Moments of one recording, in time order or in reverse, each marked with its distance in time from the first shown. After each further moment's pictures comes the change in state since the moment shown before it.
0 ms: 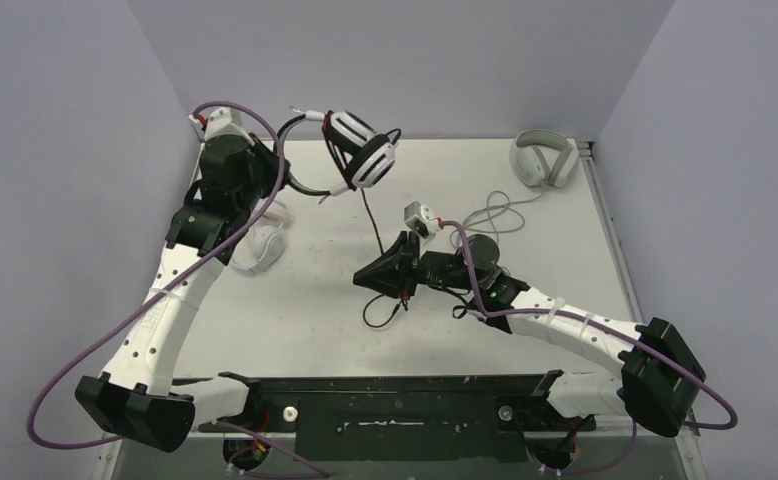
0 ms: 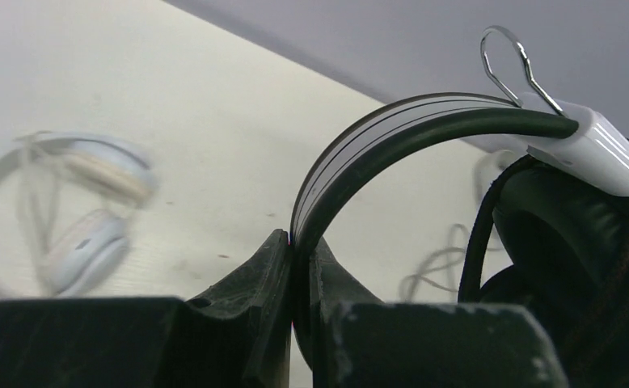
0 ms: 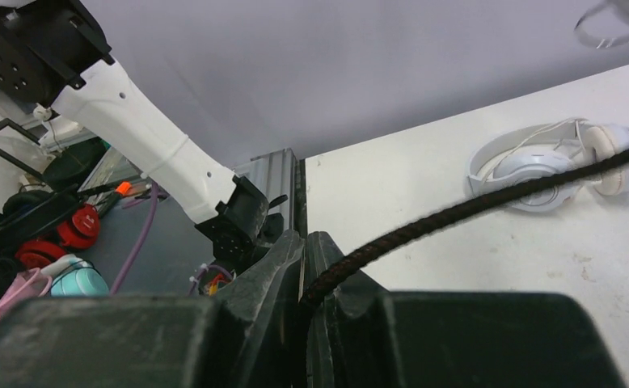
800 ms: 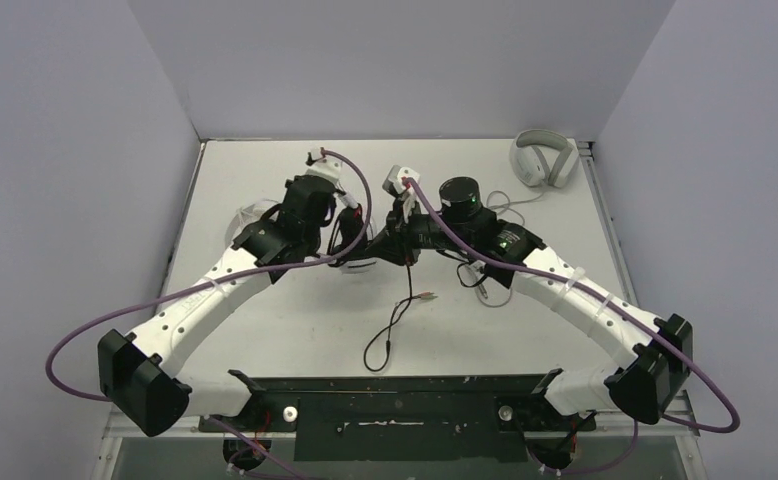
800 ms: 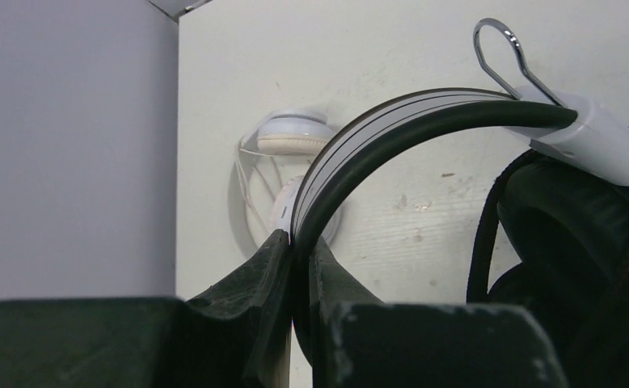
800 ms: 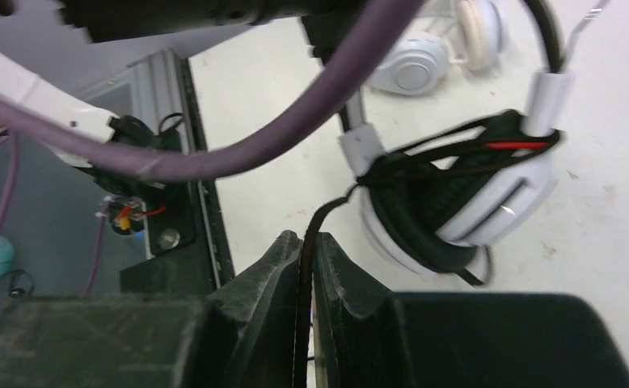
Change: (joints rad) left arm -0.319 0.079 -0.193 -0.033 -0.550 0.698; right arm -0.066 0.074 0.511 -0.931 0.087 -0.331
